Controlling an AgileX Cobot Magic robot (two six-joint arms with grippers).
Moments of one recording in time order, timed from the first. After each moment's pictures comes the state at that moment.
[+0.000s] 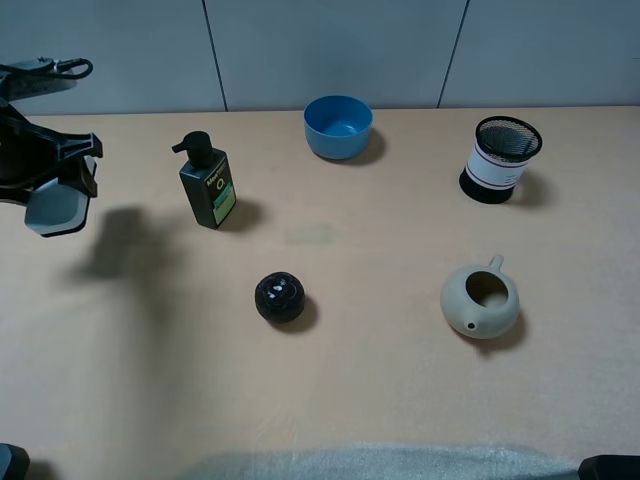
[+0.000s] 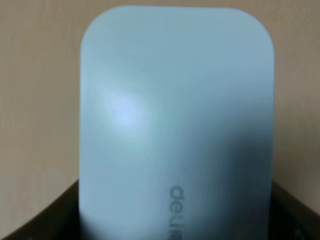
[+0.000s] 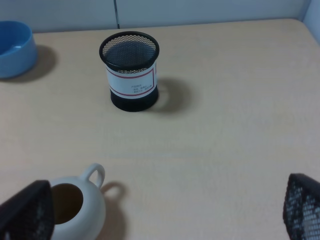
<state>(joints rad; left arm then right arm) 0.02 1.61 -0.81 0.01 0.39 -0.21 -0.01 -0.01 -0.49 0.04 1.02 0.02</state>
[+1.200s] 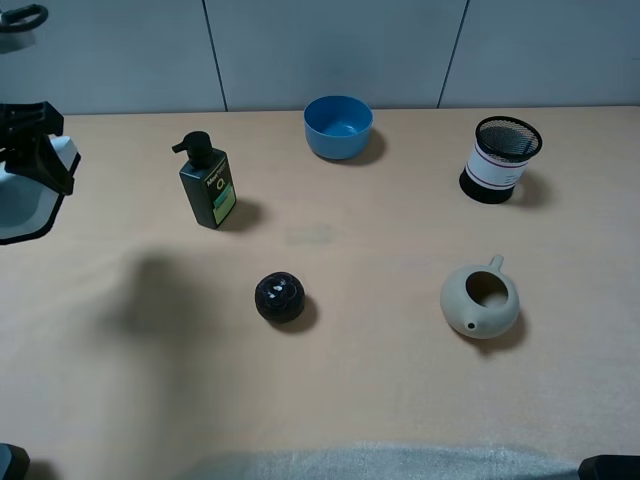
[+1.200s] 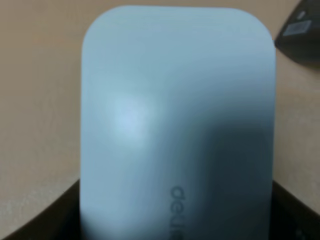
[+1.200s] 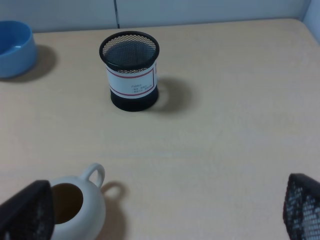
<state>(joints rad) -0.04 1.29 -0.81 -0.10 0.76 -0.17 -0.01 -0.01 -0.49 0.04 1.02 0.02</state>
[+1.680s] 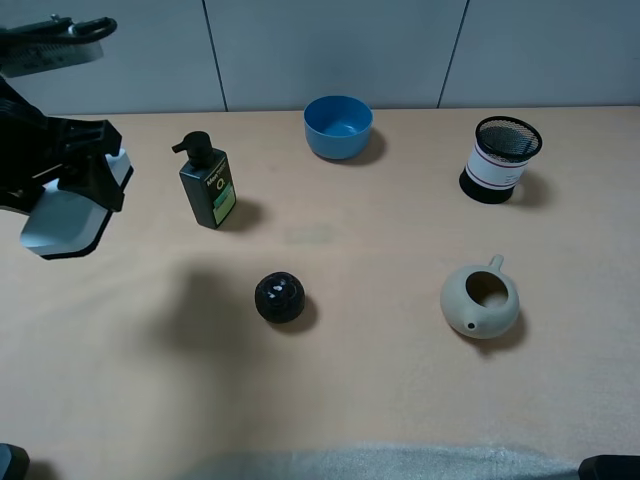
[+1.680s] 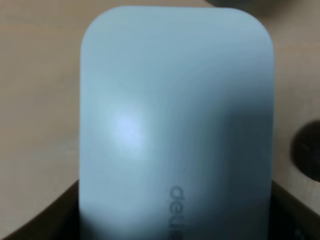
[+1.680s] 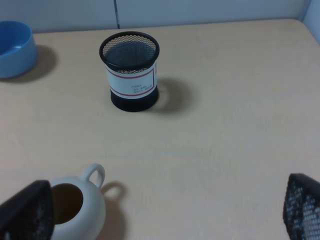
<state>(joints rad) -0.31 1.28 -0.81 -0.06 0.77 -0.33 -0.01 -0.01 -0.49 0.04 1.02 0.02</state>
